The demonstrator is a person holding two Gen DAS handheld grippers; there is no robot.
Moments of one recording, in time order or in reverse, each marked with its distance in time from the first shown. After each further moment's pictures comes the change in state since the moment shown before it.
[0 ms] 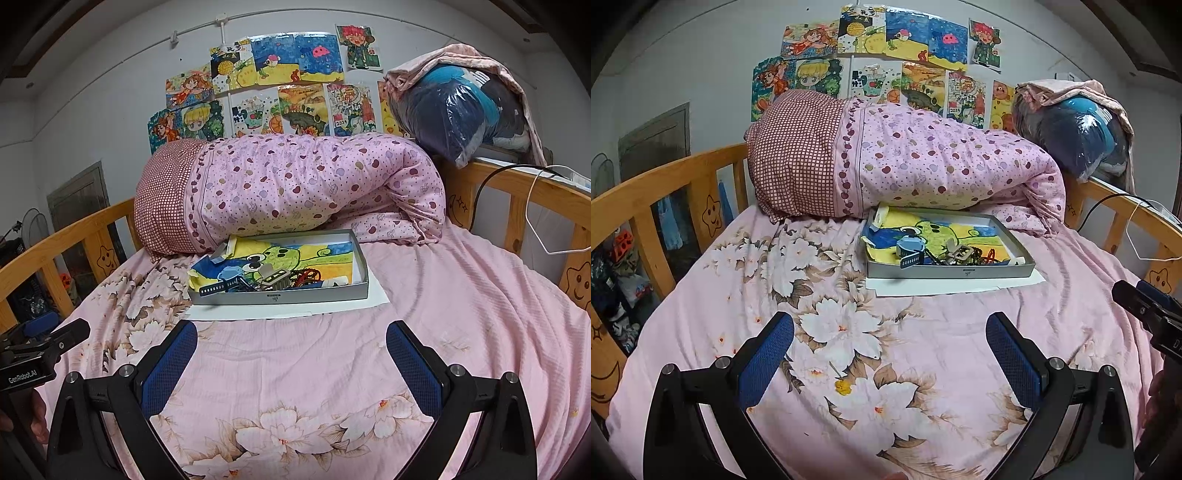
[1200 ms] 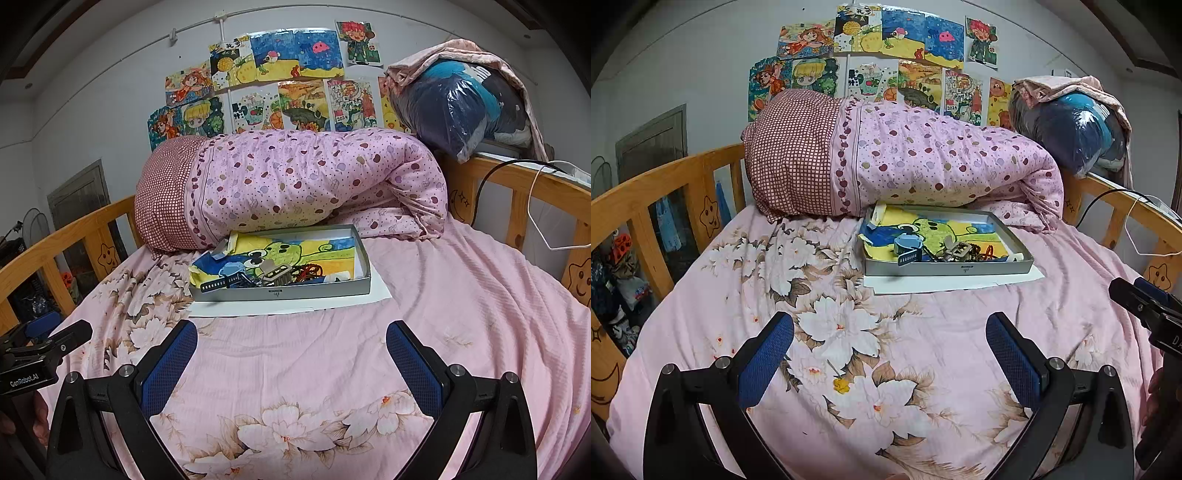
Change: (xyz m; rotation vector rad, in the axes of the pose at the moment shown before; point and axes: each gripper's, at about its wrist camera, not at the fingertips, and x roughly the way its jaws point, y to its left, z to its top) left arm 0.000 -0.002 0.000 0.006 0.005 -0.002; right arm -0.002 0.005 -0.003 0.007 0.006 0.000
